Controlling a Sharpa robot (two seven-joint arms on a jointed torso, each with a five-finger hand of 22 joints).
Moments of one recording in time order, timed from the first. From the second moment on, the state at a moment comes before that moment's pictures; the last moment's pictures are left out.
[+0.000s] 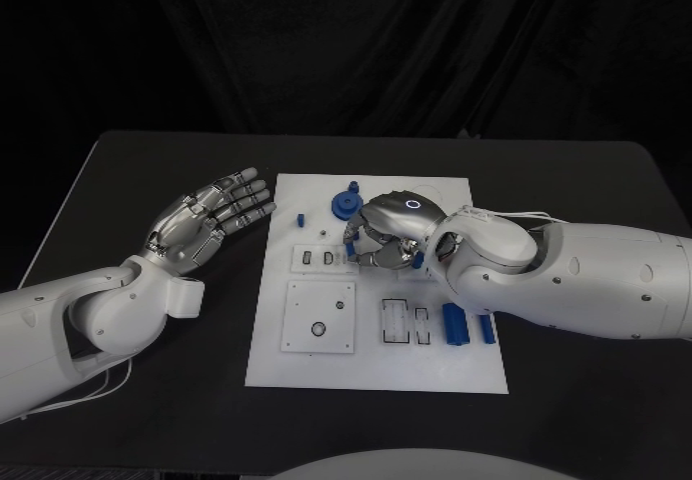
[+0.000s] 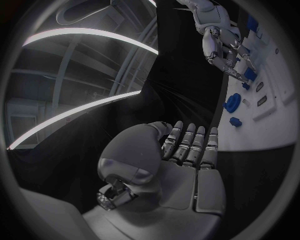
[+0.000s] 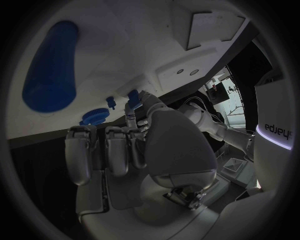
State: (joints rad) left arm 1.24 -1.04 -0.21 1.61 0.13 0.11 0.67; left_hand 1.25 0.23 0.30 0.17 0.58 0.52 0.12 0.10 0.07 0.30 0.23 0.41 0.08 0.25 0.22 0.30 0.11 0.15 0.25 0.28 0.17 0.07; right arm 1.37 -0.74 -0.25 1.70 -1.63 -0.41 -0.23; right_hand 1.34 -0.04 0.19 0.08 0.32 0.97 0.07 0.31 0.25 1.47 0.00 1.57 1.31 1.47 -0.06 1.57 1.31 0.02 1.46 0.05 1.55 1.31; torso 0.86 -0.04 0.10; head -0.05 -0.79
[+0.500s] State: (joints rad) left arm 1.24 -1.03 -0.21 1.60 0.13 0.12 0.67; left_hand 1.25 0.23 0.30 0.18 0.58 0.52 0.12 0.10 0.07 0.30 0.23 0.41 0.08 0.25 0.22 0.30 0.11 0.15 0.25 0.28 0.17 0.07; right arm 1.37 -0.74 -0.25 1.68 -1.64 -0.37 -0.24; right_hand 1.29 -0.05 0.18 0.08 0.25 0.85 0.11 0.27 0.36 1.46 0.01 1.57 1.31 1.47 -0.05 1.57 1.31 0.02 1.47 0.05 1.55 1.31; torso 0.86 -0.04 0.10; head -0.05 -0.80
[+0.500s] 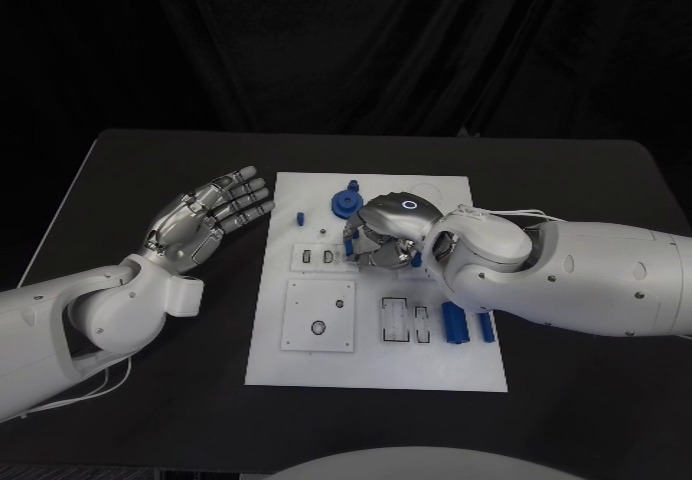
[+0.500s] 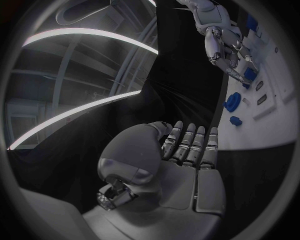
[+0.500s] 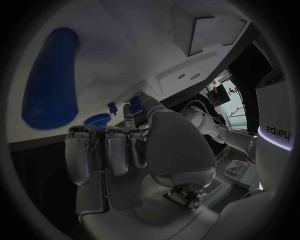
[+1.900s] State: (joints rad) left arm 1.24 -1.06 -0.21 1.62 0.12 0.11 0.67; left_hand 1.24 0.22 0.31 0.17 0.59 0.49 0.12 0.10 0.07 0.28 0.24 0.41 0.08 0.24 0.23 0.30 0.10 0.15 0.25 0.29 0.17 0.07; right arm 1.41 -0.79 -0.24 1.72 -1.62 -0.44 -0.18; right_hand 1.24 -0.12 0.12 0.18 0.05 0.72 0.09 0.14 0.24 1.47 0.00 1.57 1.31 1.47 -0.06 1.57 1.31 0.02 1.47 0.05 1.55 1.31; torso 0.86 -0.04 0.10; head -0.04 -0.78
